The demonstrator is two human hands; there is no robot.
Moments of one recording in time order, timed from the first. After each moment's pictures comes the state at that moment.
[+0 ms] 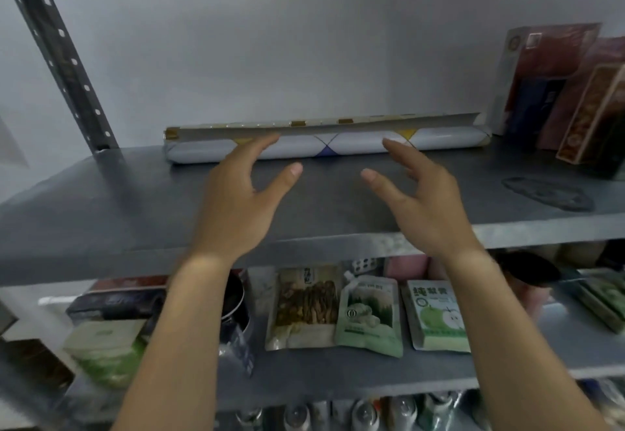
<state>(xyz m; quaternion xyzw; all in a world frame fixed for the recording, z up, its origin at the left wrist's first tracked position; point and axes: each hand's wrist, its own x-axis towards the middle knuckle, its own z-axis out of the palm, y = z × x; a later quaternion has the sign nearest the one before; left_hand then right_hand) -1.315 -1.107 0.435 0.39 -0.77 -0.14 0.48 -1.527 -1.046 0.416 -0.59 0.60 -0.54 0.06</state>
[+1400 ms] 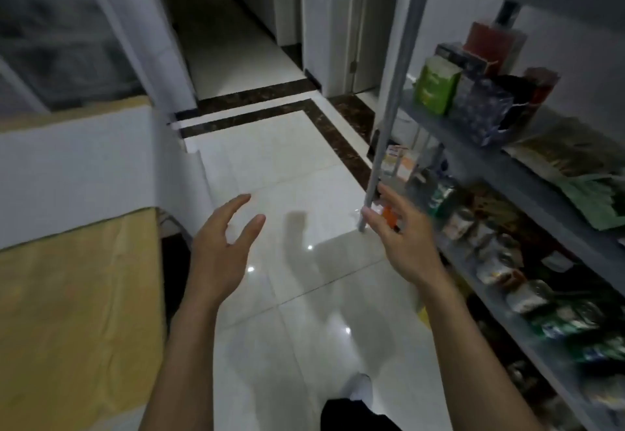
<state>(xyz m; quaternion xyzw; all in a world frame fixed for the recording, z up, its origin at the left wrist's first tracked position) -1.290 -0.464 0.211 0.82 -0.22 -0.06 0.53 -1.429 -0.683 0.199 -0.80 0.28 -0.24 0.47</state>
